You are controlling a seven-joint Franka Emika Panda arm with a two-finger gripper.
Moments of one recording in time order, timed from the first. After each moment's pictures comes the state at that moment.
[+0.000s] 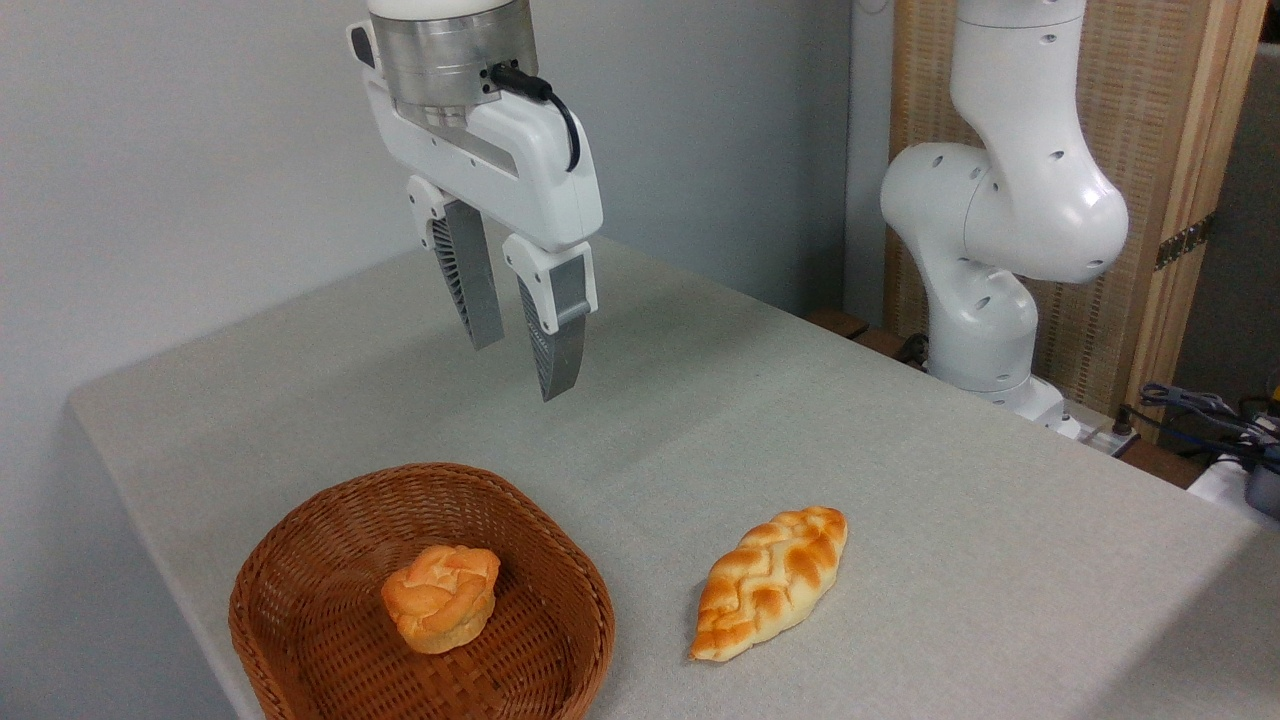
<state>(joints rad) 0.03 -0.01 -0.04 -1.62 -0.09 1.61 0.76</state>
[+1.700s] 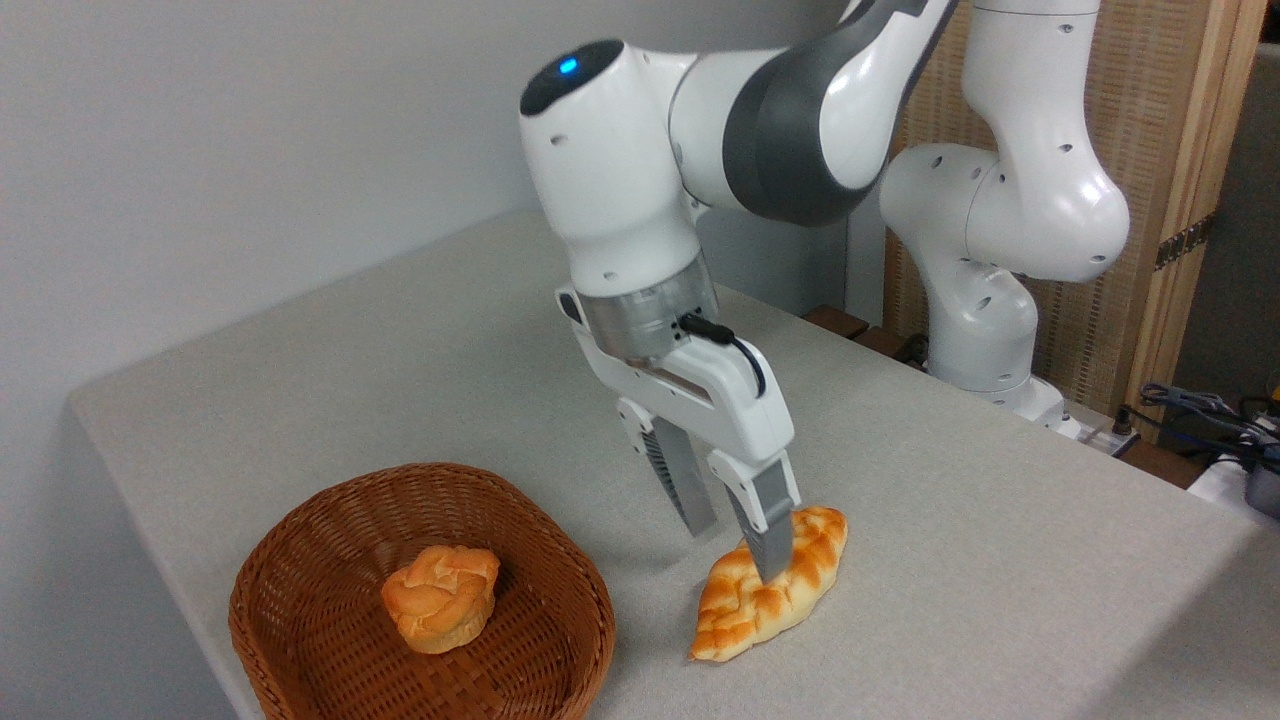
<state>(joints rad) 0.06 -0.16 0.03 -2.22 0.19 1.96 0.86</state>
